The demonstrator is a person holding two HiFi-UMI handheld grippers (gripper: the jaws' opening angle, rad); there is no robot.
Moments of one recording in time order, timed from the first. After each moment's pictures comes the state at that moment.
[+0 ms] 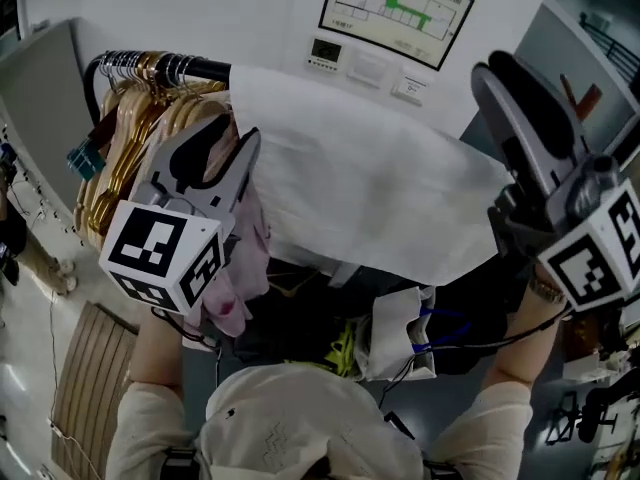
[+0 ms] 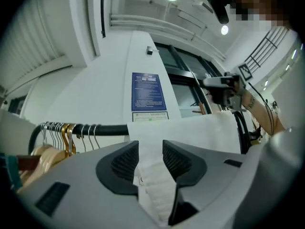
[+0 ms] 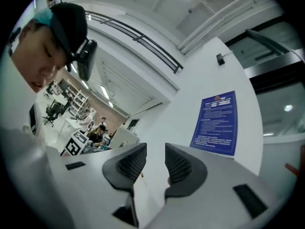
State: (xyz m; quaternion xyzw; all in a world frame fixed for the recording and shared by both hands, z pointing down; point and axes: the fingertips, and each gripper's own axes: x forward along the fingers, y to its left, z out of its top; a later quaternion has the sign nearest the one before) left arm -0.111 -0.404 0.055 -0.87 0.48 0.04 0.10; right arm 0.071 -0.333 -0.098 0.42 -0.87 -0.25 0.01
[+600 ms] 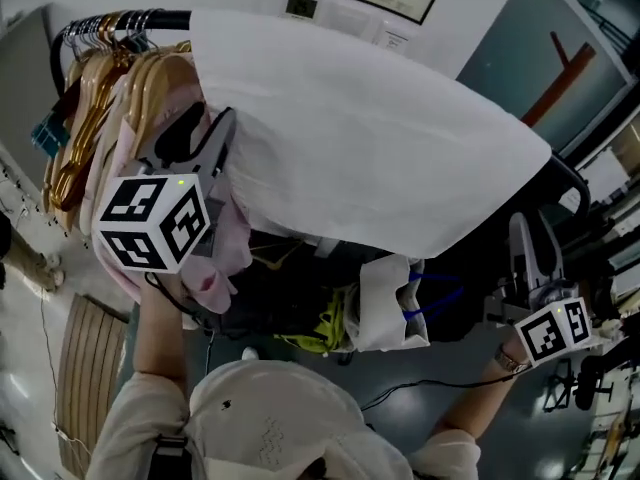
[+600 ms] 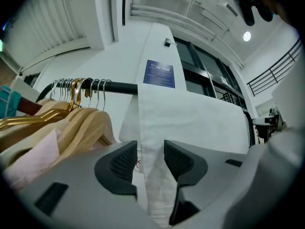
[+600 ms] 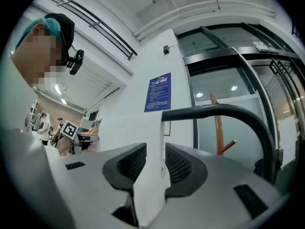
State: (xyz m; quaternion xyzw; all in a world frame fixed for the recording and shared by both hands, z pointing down) left arm -0.107 -0.434 0.135 -0.86 0.50 0.06 -0.01; right arm 0.262 -0.259 0.092 0.62 -0.78 -0.06 -0.03
